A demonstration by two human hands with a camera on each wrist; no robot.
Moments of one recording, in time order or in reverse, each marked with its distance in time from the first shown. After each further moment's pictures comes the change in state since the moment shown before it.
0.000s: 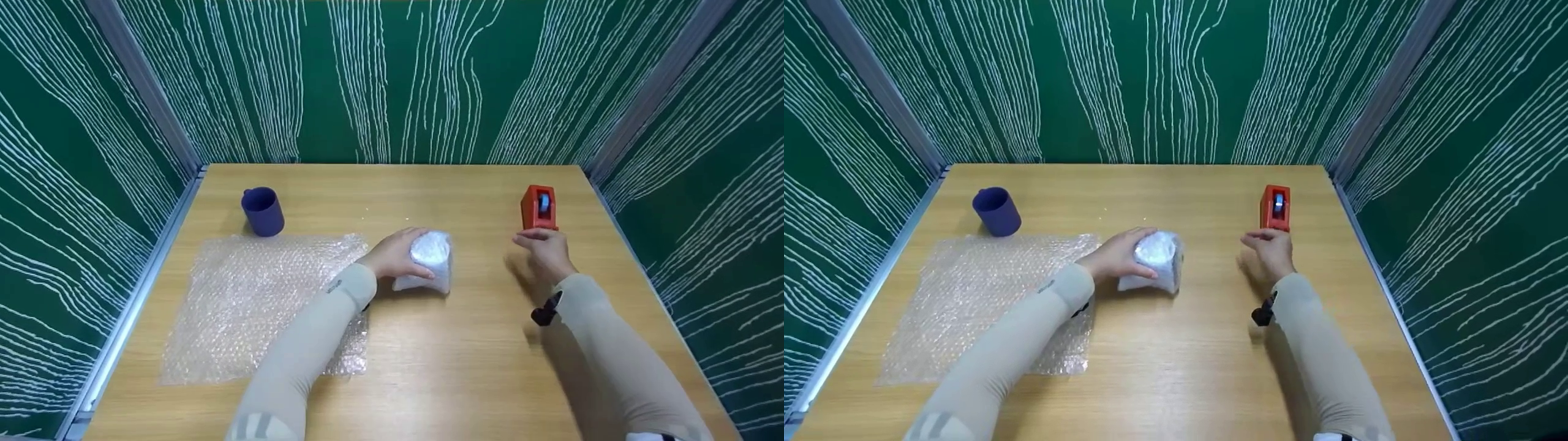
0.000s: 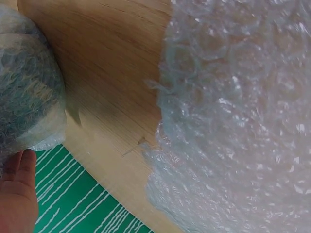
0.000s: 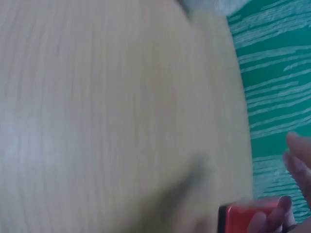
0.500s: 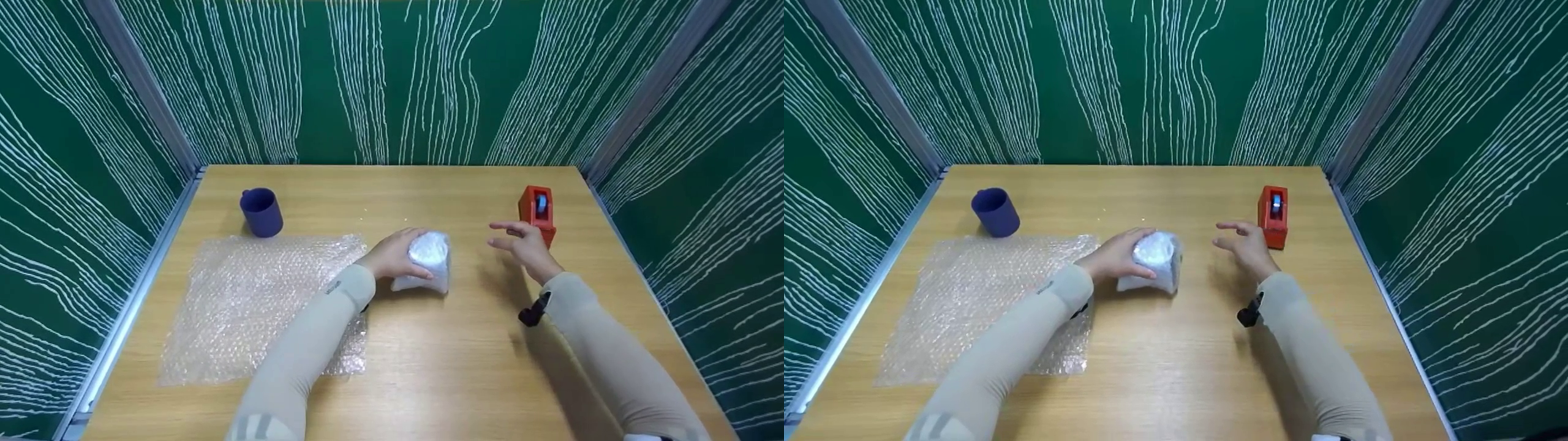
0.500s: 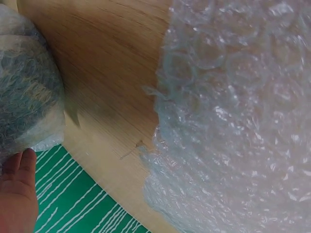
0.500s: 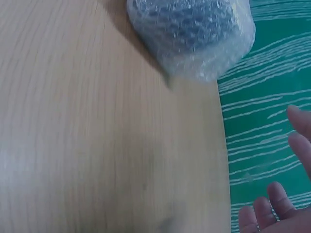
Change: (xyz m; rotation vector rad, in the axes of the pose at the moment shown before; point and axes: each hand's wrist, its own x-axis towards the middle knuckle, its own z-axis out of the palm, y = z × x) left_hand -0.003 0.003 0.000 -0.012 -0.002 0.000; right_hand -0.017 -0.026 0.029 -0.040 -0.156 -0.195
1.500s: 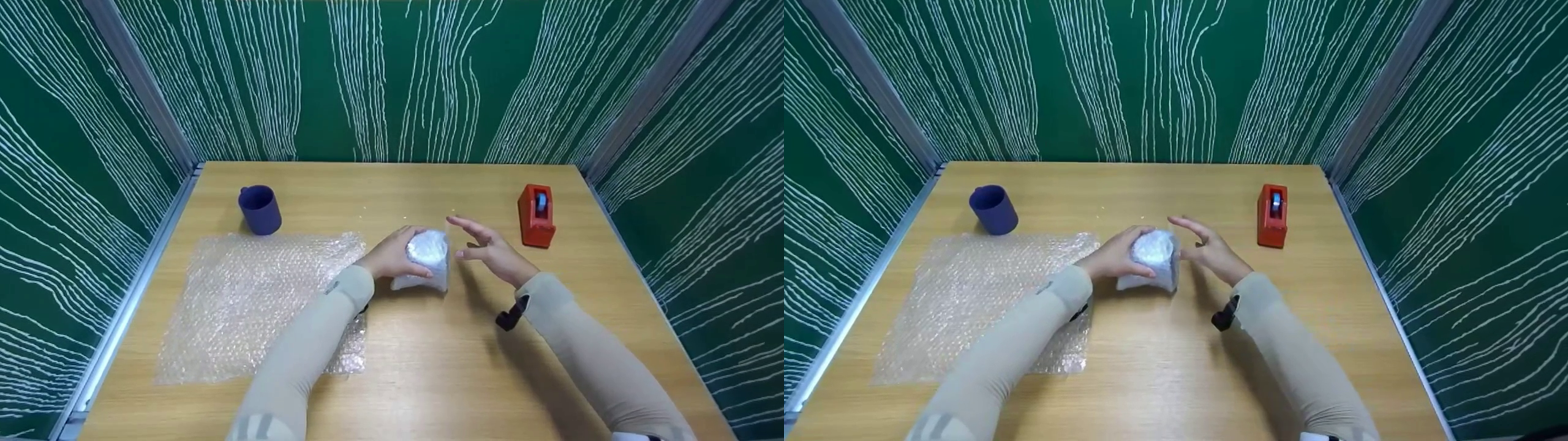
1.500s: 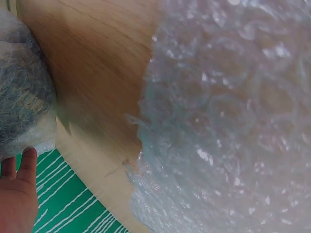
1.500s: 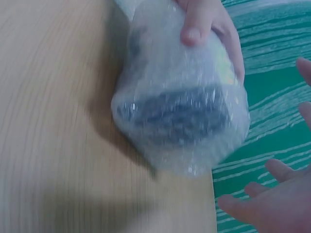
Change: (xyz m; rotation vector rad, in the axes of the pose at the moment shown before) left_hand 0.000 -0.009 0.007 -0.126 0.023 -0.017; right_hand -0.017 -0.033 0.055 0.073 -0.352 -0.203
